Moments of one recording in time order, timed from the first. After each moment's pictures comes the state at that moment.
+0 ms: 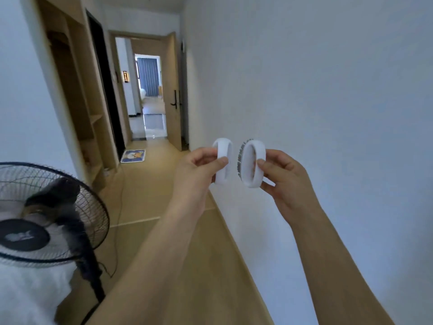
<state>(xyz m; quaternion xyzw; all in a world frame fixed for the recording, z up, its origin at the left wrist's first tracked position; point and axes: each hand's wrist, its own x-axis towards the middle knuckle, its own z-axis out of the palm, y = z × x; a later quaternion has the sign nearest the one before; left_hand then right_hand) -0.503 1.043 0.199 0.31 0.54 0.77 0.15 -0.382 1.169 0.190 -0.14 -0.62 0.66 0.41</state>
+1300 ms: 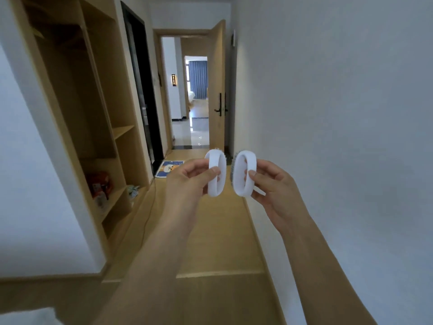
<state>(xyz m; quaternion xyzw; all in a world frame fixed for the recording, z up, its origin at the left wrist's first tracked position) -1.113 1.417 0.163 0.21 0.62 0.75 0.03 -1.027 1.571 0.152 -0.07 -0.60 0.74 0.29</state>
